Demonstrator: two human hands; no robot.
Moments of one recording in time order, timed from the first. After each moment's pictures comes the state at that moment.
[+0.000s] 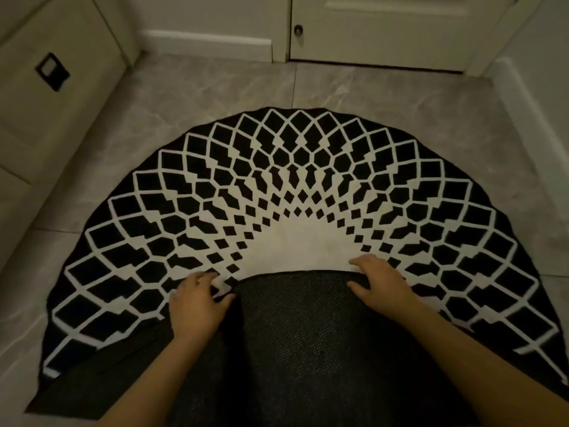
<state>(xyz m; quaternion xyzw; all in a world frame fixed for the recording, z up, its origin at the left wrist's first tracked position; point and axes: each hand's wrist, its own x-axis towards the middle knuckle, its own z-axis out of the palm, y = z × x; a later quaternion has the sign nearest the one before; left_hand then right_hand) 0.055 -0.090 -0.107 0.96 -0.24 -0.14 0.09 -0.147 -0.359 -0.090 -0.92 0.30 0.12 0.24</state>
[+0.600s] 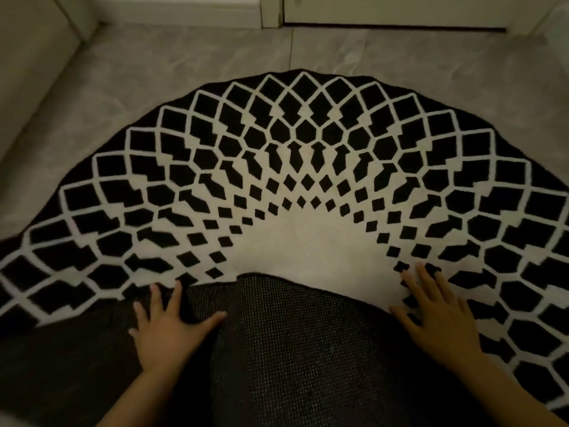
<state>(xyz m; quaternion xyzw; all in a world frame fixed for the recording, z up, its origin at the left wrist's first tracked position) 0.119 -0.131 -0.208 0.96 -0.09 -0.25 0.03 -0.169 -0.423 -0.216 -0.87 0.44 0.20 0.10</state>
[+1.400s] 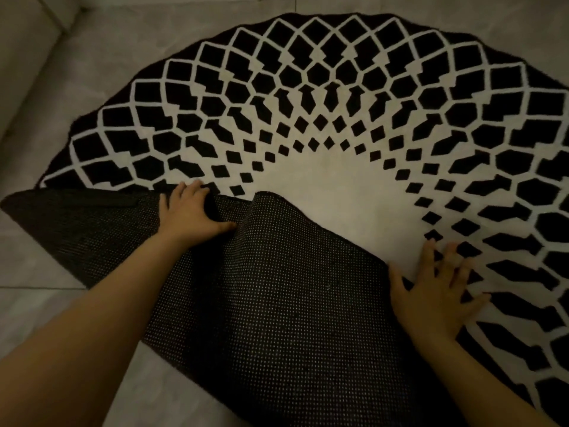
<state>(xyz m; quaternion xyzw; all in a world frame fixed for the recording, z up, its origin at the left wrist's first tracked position) 0.277 -0.258 -0.214 0.93 -0.33 -0.17 -0.01 -0.068 -0.395 -0.256 -0.75 0.64 0.08 0.13</state>
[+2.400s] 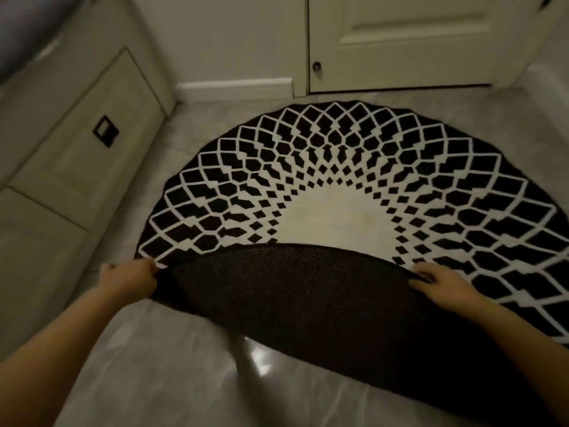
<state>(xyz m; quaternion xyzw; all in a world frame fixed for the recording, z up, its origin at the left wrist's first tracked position) 0.253 -0.060 -0.004 0.93 -0.21 -0.22 -0.19 -0.121 -0.413 -0.075 -0.80 0.42 0.09 0.42</state>
